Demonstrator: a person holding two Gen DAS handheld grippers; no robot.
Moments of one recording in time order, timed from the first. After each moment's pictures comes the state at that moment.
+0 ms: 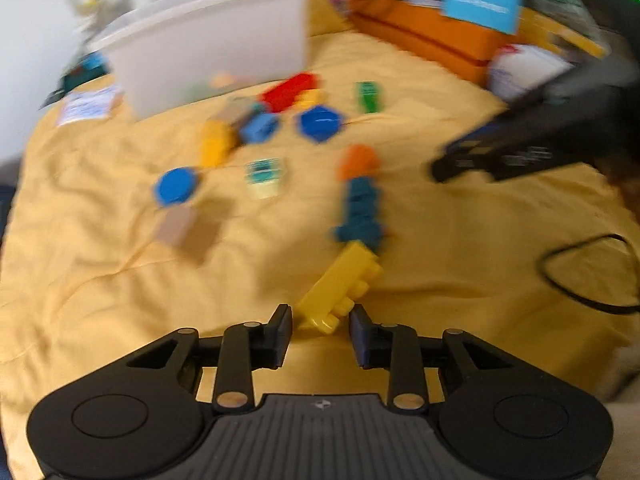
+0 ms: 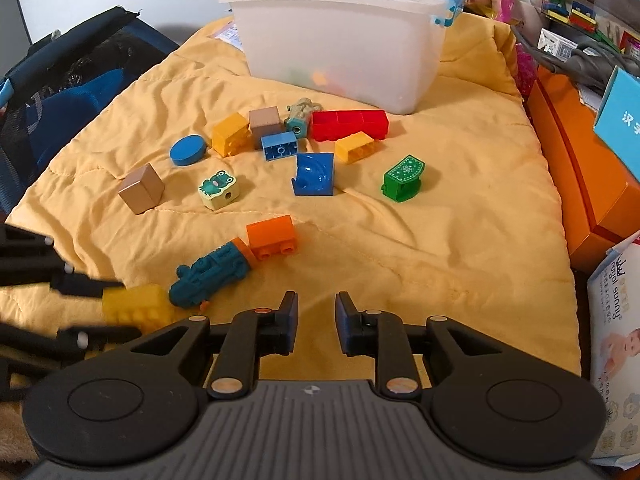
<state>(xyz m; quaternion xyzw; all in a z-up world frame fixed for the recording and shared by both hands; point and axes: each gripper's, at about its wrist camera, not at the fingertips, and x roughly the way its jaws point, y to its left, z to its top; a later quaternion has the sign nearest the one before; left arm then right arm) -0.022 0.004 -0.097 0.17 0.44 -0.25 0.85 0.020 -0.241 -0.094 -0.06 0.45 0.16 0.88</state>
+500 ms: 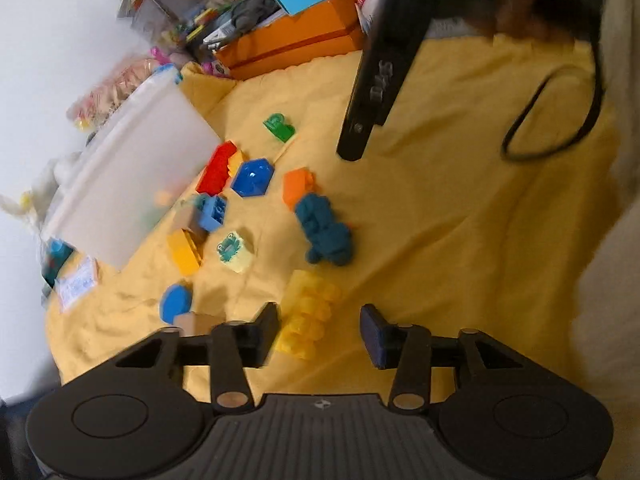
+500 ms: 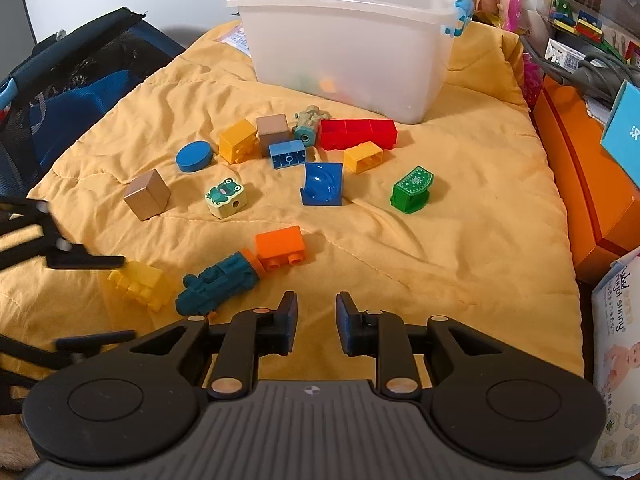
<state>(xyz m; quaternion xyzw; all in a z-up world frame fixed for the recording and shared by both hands) -0.057 -0.018 -0.109 0.44 0.25 -0.35 0.79 0.023 -0.234 -0.093 -0.06 0.44 0.16 0.88</state>
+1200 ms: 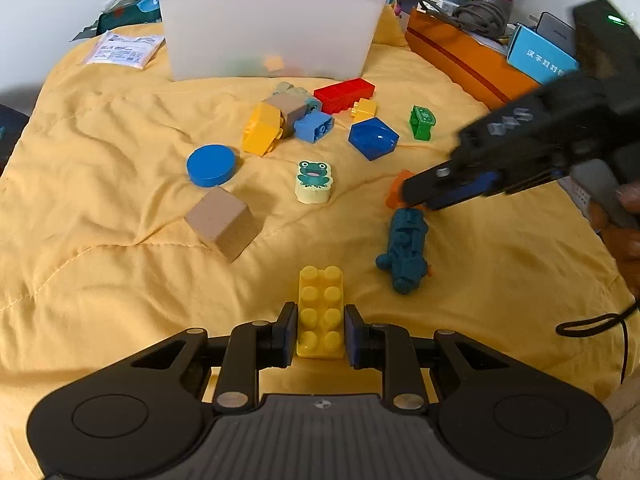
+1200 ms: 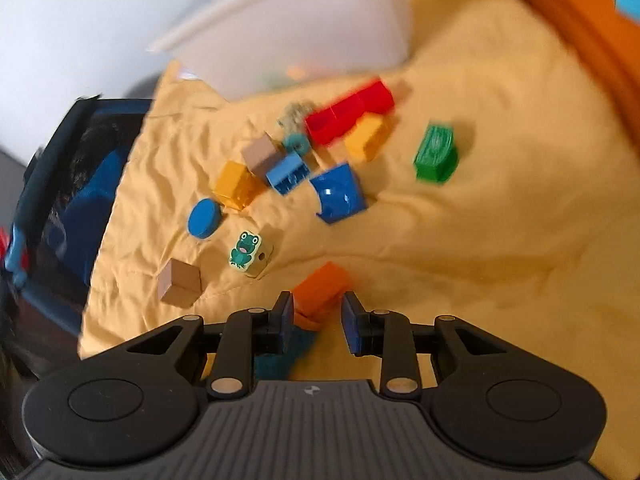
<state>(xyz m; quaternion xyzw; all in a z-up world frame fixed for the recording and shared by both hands) 0.006 0.027 -0.102 0.06 0.47 -0.24 0.85 0.084 -0.249 -0.108 0.19 0.54 0.15 0.81</state>
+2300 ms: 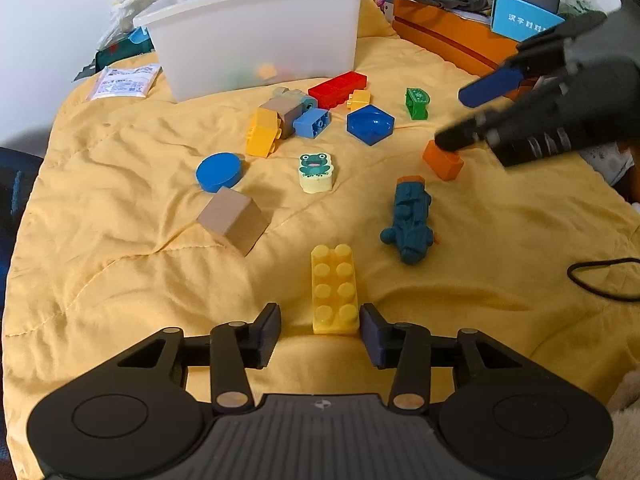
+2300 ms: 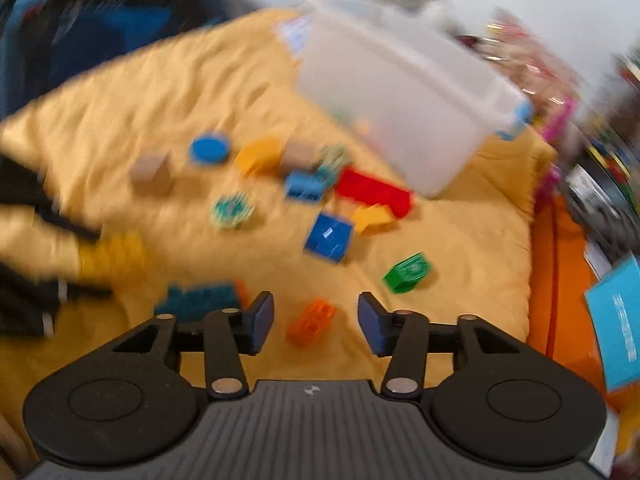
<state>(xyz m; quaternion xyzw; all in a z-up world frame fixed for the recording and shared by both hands) -0.014 0.021 -0.100 0.14 0.44 -0.23 0.86 0.040 -0.191 -0.072 -0.23 0.40 0.17 0.87</state>
